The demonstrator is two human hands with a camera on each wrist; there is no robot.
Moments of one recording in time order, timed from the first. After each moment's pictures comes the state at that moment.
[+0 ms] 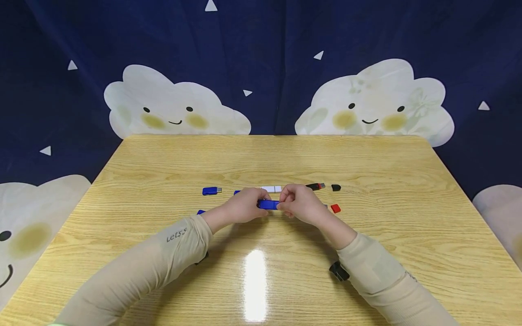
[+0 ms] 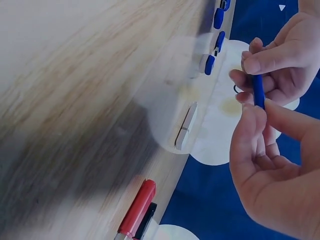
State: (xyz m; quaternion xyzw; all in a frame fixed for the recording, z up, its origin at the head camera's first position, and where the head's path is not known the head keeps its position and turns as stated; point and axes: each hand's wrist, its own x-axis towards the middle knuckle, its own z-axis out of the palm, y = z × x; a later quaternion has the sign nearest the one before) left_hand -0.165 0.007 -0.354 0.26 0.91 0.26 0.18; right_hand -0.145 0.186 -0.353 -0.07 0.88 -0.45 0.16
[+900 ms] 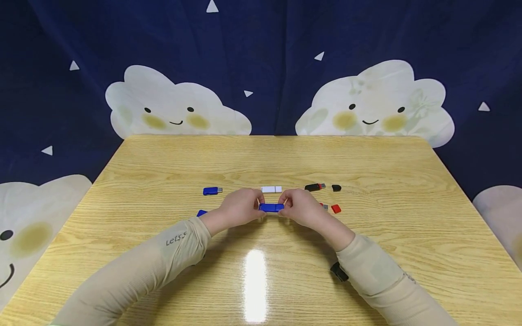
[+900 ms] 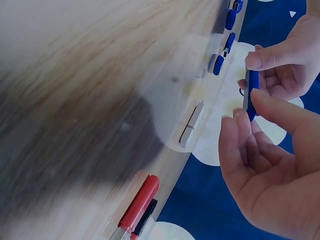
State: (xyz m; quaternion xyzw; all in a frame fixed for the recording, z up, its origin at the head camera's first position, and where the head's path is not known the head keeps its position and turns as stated) left_hand -0.162 0.002 -0.356 0.23 0.95 0.16 0.14; right_hand -0.143 0.185 -0.358 -0.13 0.92 -0.35 0.14
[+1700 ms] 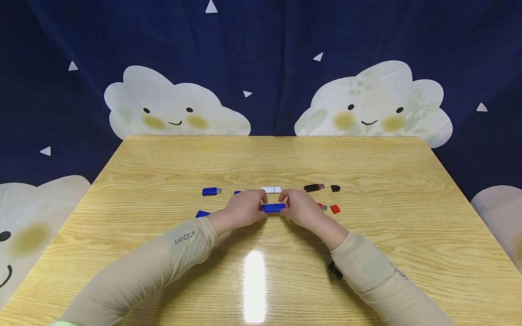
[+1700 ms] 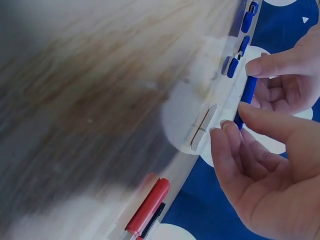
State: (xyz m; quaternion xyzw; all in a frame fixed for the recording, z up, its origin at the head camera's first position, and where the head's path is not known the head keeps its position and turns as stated) left_hand -0.165 0.012 -0.363 0.24 0.95 0.12 0.13; right_hand -0.149 0.179 -0.367 -0.11 0.95 -0.27 0.12
